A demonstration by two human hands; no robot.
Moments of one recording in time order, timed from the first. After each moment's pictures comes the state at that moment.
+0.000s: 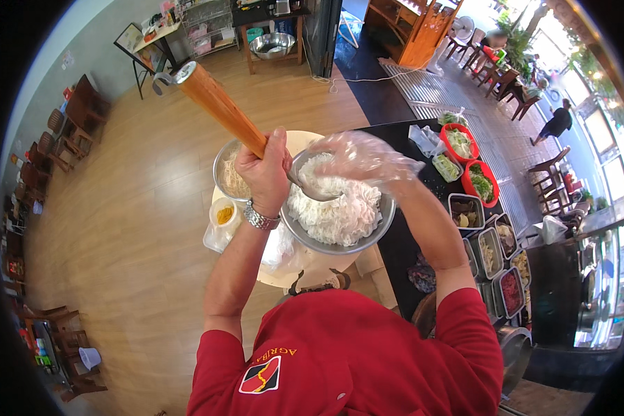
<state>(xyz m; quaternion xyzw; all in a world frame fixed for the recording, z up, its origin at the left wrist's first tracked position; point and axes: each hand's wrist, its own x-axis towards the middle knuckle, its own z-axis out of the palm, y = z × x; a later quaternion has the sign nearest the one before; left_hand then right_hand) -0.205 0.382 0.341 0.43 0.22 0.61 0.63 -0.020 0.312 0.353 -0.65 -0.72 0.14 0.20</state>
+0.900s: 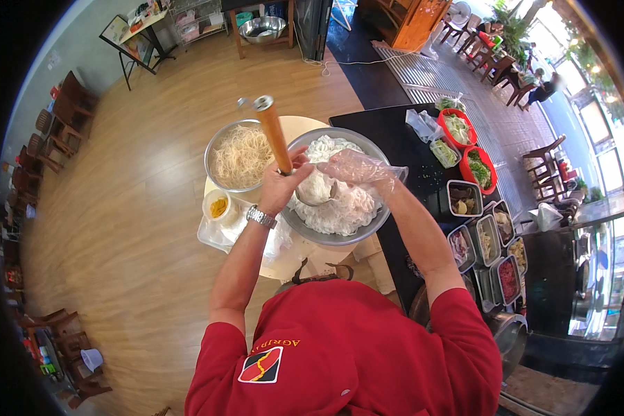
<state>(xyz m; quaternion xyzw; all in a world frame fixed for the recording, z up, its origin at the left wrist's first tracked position) -0.221 0.405 0.206 0.61 0.28 0.32 0.67 -0.014 0.318 0.274 -0.72 -0.56 0.40 0.08</state>
